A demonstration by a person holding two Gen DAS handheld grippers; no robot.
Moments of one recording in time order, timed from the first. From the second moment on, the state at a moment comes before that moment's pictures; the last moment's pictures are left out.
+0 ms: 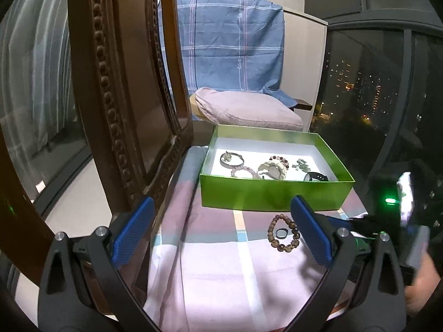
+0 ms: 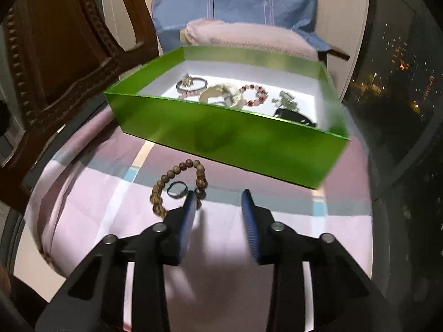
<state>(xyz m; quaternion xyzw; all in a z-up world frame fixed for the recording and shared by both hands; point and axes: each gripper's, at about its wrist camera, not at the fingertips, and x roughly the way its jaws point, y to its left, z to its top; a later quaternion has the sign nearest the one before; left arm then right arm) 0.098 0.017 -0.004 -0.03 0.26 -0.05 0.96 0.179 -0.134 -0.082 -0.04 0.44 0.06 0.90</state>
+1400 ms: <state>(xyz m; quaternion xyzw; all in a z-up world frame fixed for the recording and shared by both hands) 0.169 -0.081 -0.098 0.05 0.39 -0.08 0.92 0.116 -0.241 -0.045 0.02 0.41 0.00 0.91</state>
